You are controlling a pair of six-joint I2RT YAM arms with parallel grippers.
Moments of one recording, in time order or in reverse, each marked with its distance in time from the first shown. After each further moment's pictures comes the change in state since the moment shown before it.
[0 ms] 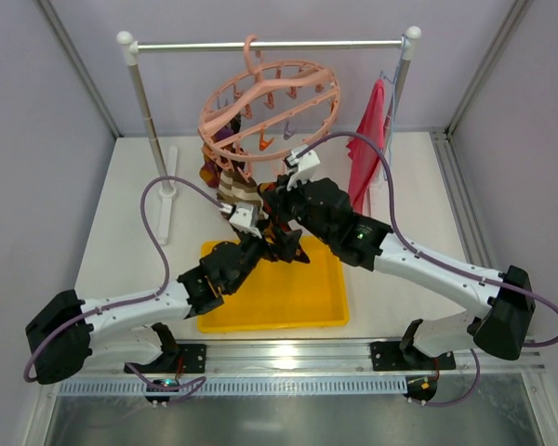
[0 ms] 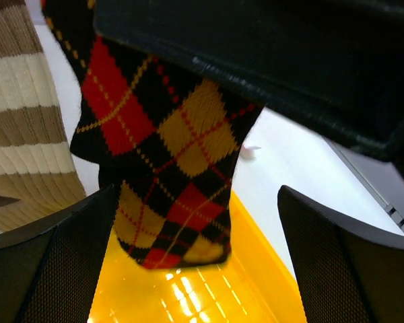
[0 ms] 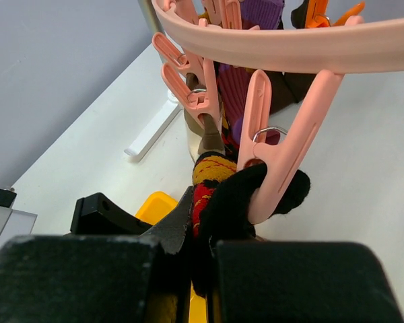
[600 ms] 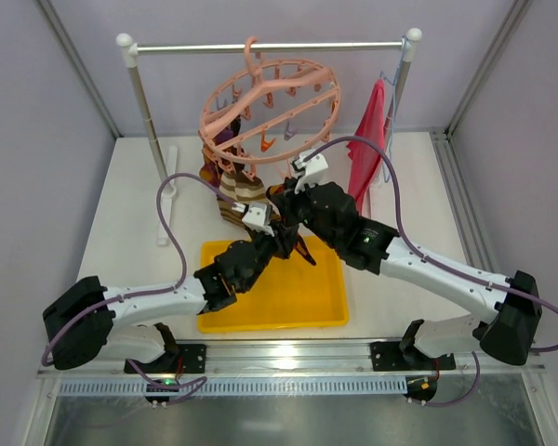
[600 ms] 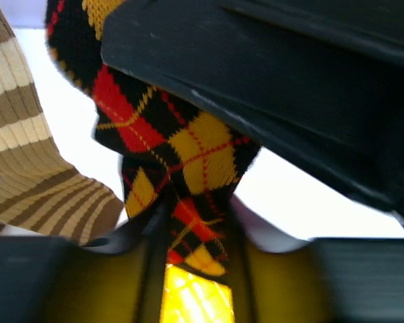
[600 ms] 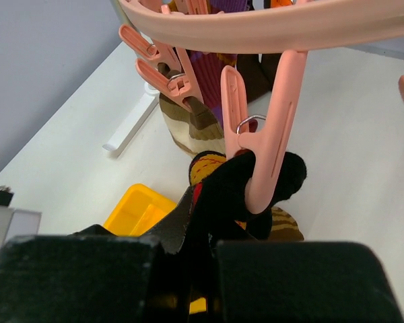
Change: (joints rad) left arm -0.037 0.152 0.060 0.100 -0.069 0.015; right arm -0.010 -0.039 -0.045 -0.029 0.053 -0.005
